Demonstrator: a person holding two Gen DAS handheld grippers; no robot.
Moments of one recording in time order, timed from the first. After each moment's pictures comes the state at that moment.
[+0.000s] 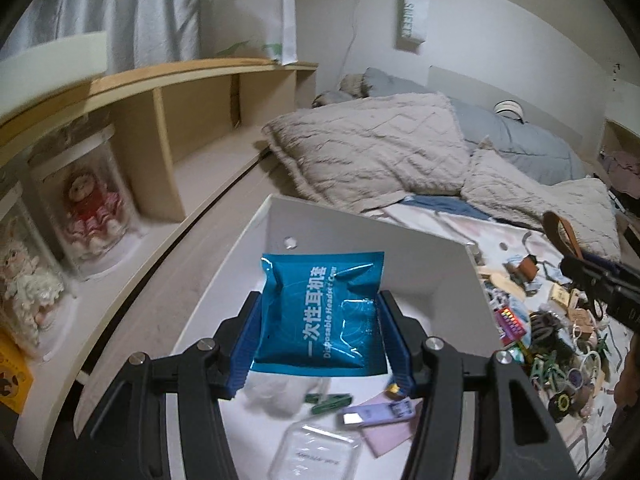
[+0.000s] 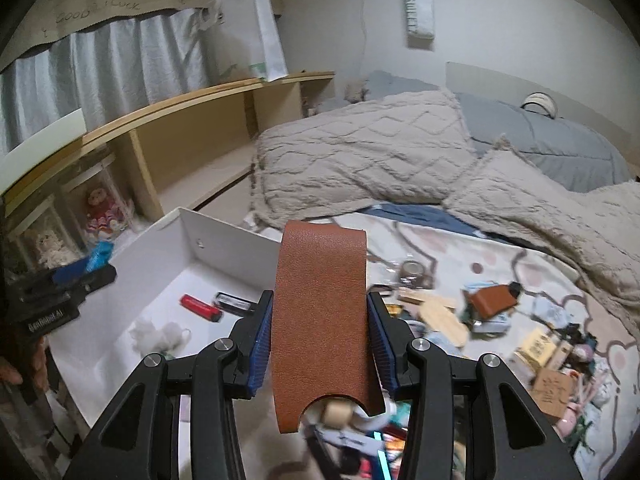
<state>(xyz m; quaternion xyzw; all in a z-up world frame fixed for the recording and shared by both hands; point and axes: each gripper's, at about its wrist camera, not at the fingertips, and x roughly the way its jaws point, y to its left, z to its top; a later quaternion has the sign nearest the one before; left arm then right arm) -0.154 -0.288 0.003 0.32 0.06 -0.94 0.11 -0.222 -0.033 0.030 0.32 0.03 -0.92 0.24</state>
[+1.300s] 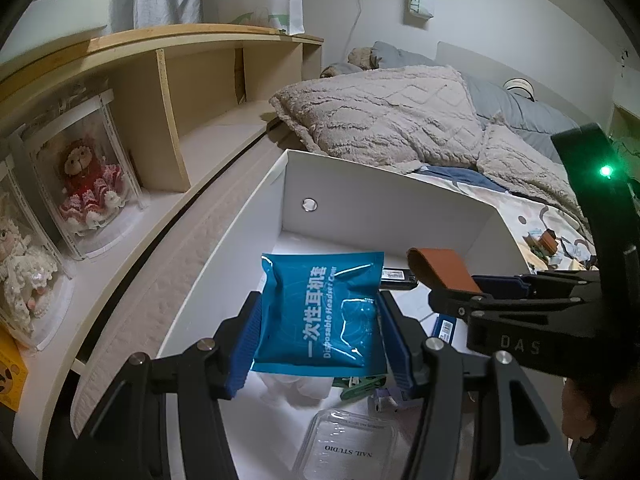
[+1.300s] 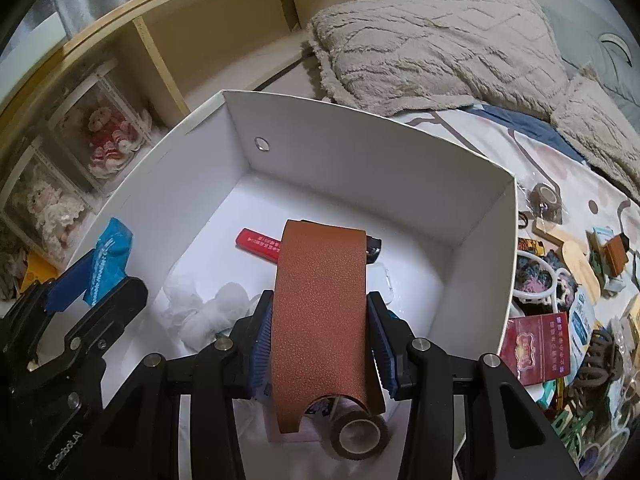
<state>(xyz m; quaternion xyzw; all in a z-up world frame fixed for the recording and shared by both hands) -0.161 -0.302 -0.033 0.35 0.06 -0.93 0.11 -0.256 -0.173 -0.043 0.49 0.05 -0.82 0.28</state>
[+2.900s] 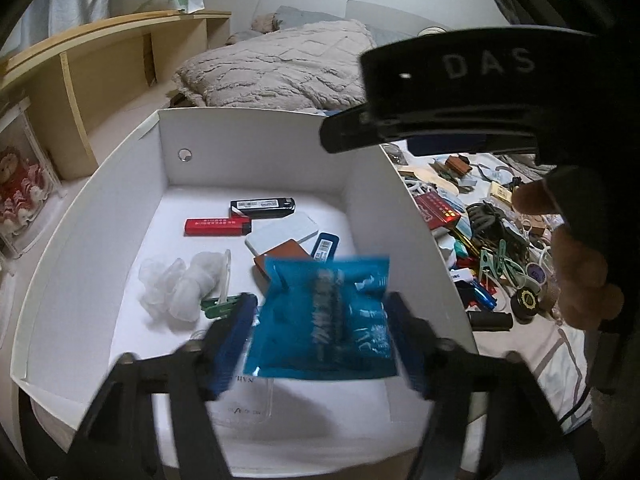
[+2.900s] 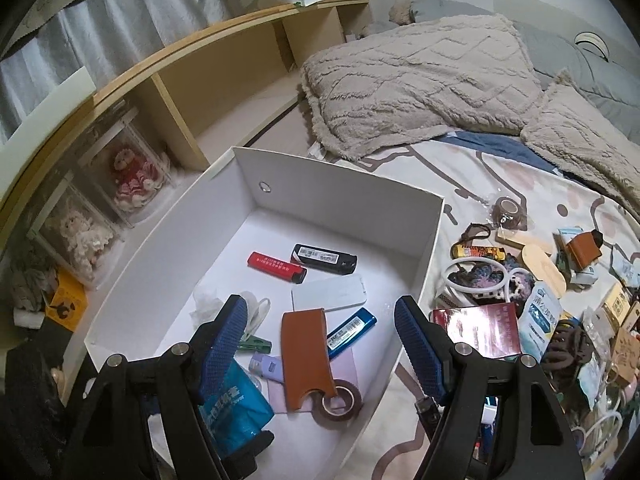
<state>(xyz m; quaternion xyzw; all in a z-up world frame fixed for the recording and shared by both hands) -0.123 -0.211 -0.049 0.41 0.03 -0.91 -0.03 -0.233 -0.117 0.008 0.45 0.01 -0.85 0.28</state>
